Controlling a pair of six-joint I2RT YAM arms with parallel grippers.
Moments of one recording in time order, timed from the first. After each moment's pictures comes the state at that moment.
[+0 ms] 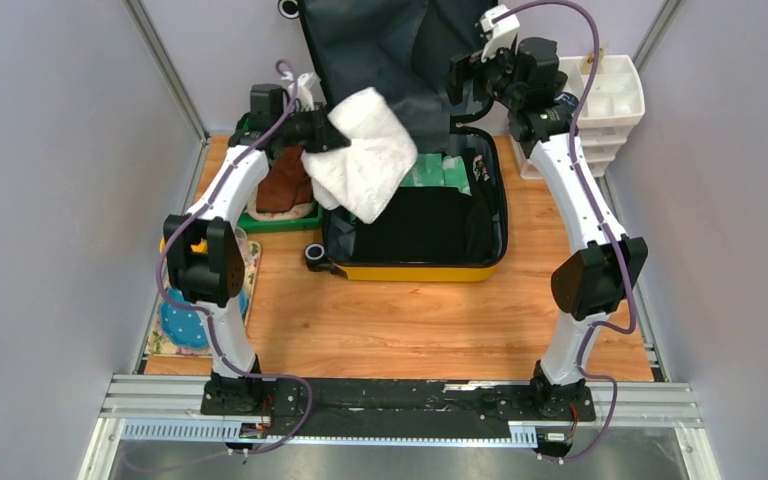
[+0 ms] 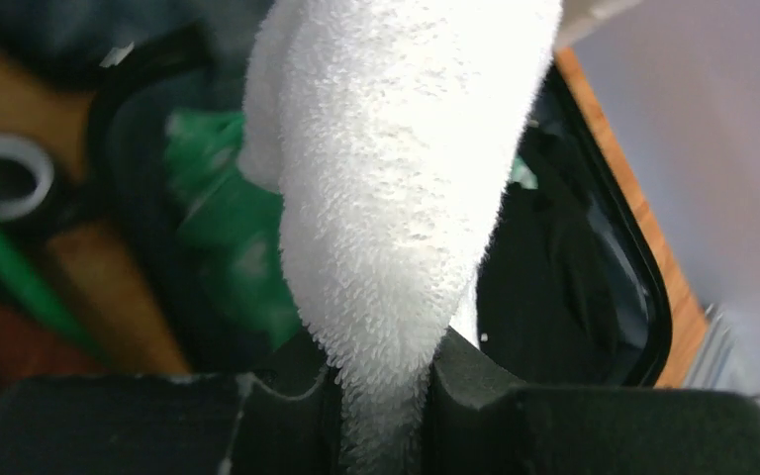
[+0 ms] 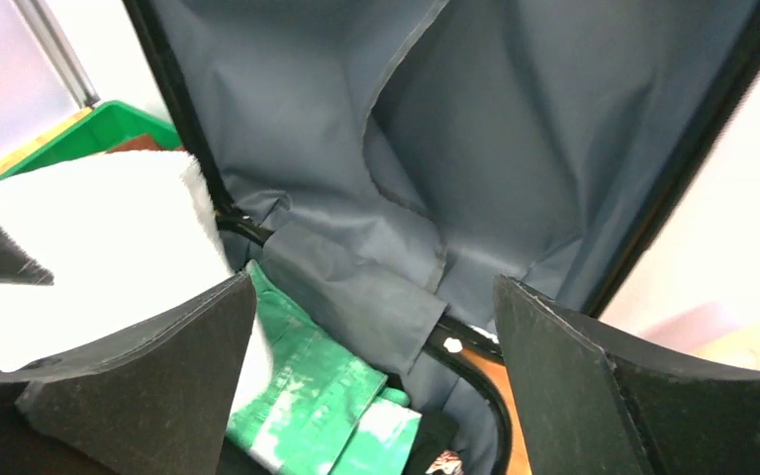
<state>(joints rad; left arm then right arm) -0.18 1.88 1.76 -0.30 0.70 -0.20 0.22 1.87 2.05 -0.22 -0.30 -0.11</state>
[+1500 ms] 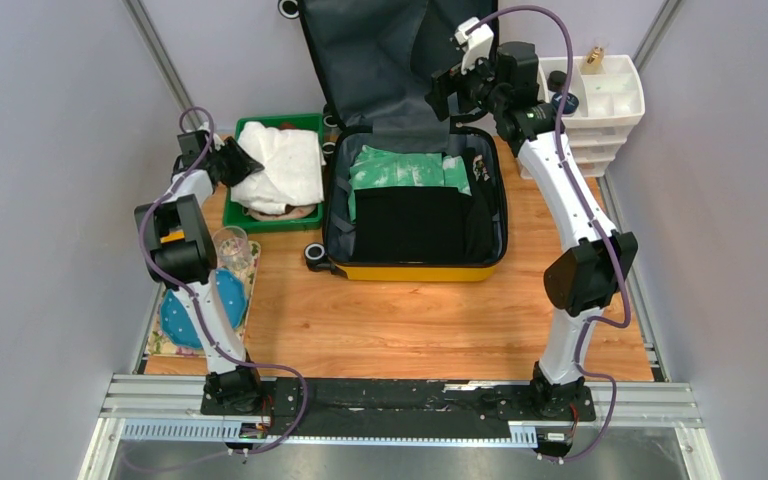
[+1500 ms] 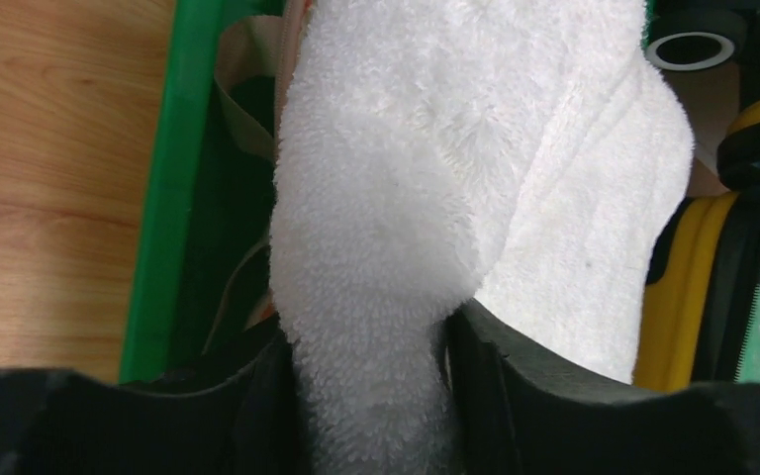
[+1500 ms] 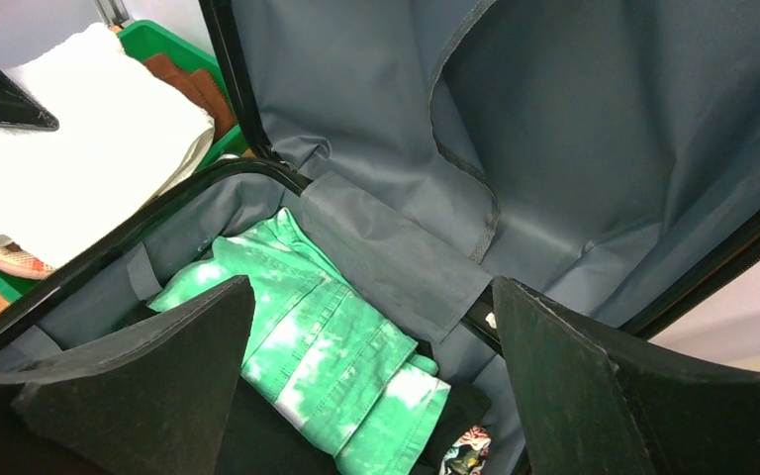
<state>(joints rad) 0.26 2.12 1.56 -0.11 0.46 -0.48 0.28 1.91 2.09 -0.37 -0.32 -0.19</state>
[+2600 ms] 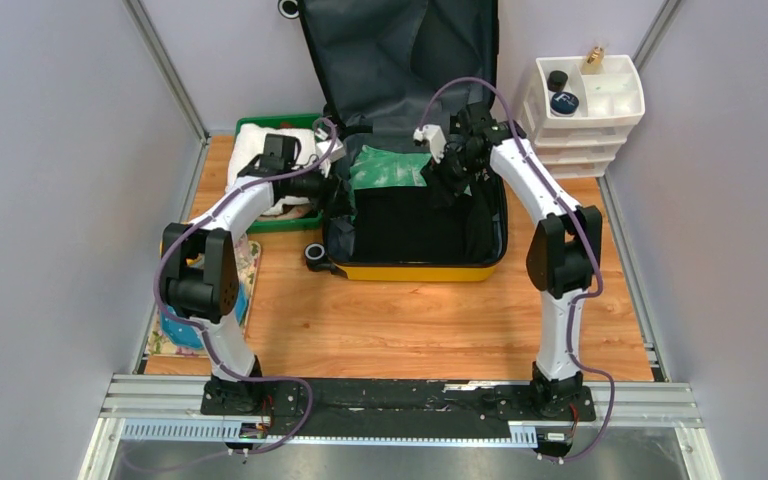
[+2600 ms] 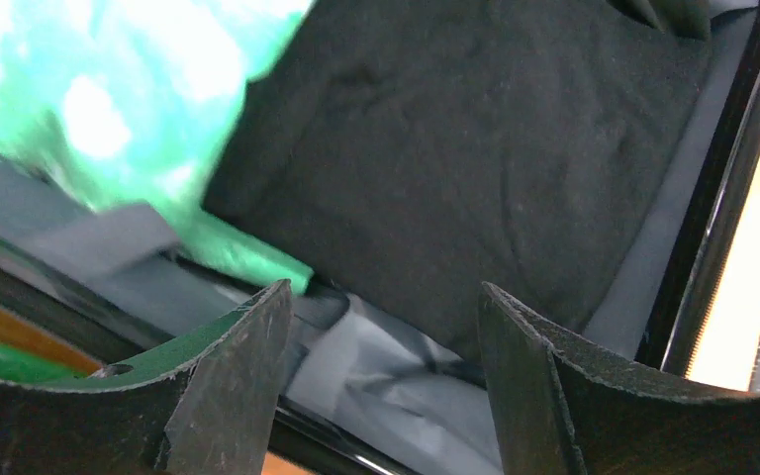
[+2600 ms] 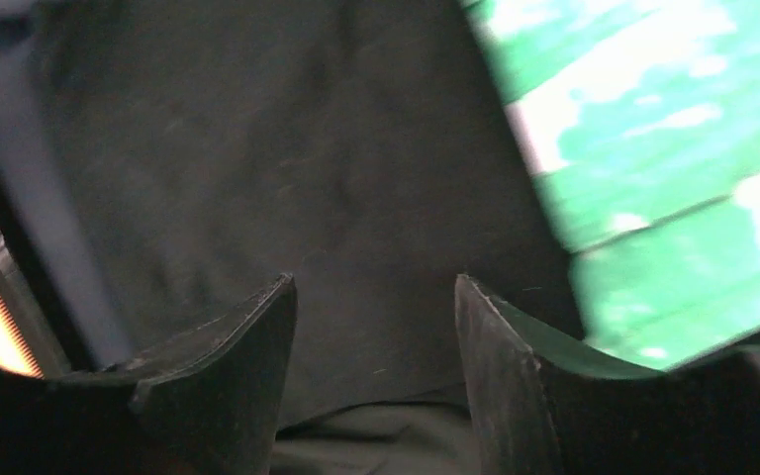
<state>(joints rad) -0.17 1.82 1.43 -0.43 0.89 0.43 0.30 2.13 2.07 -1.04 -0.55 -0.62</state>
